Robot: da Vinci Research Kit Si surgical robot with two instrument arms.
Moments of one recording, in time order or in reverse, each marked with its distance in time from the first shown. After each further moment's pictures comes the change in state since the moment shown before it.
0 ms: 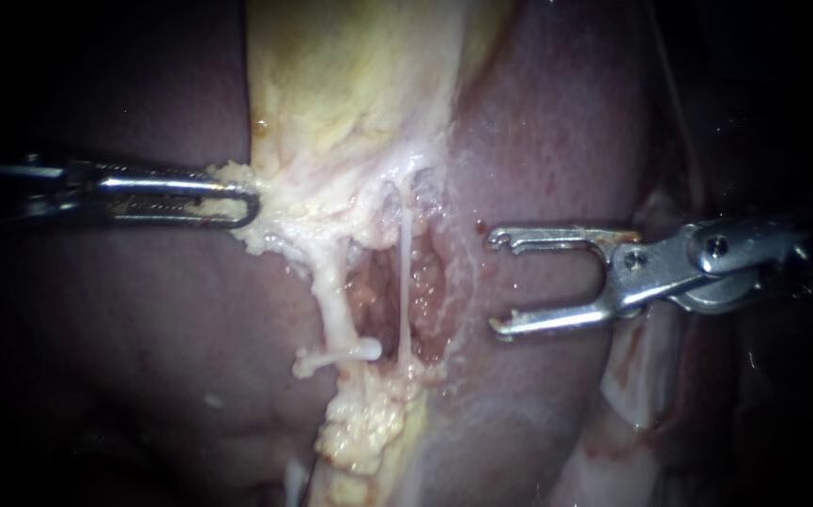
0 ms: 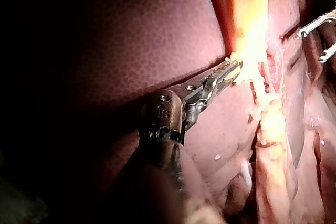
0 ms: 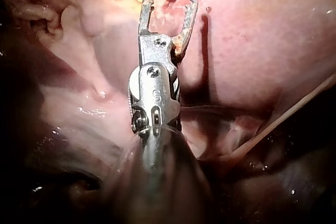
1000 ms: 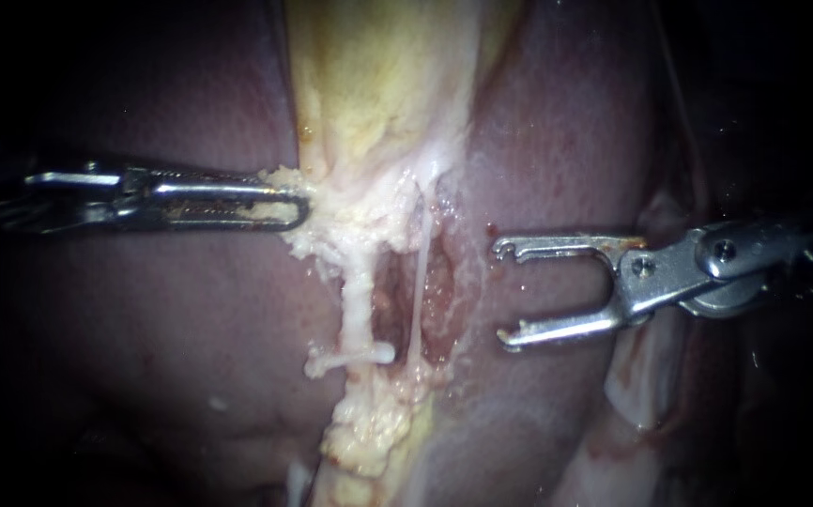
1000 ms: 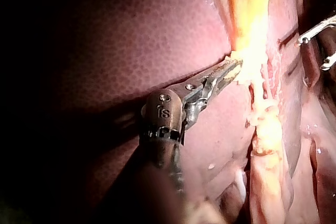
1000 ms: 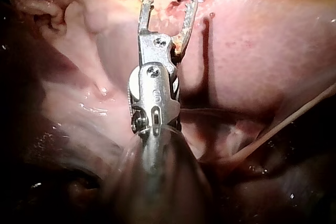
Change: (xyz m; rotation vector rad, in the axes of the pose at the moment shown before) right arm 0.000 0.000 0.000 0.023 0.004 -0.001; left arm -0.001 -0.001 0.005 0.010 0.002 0.018
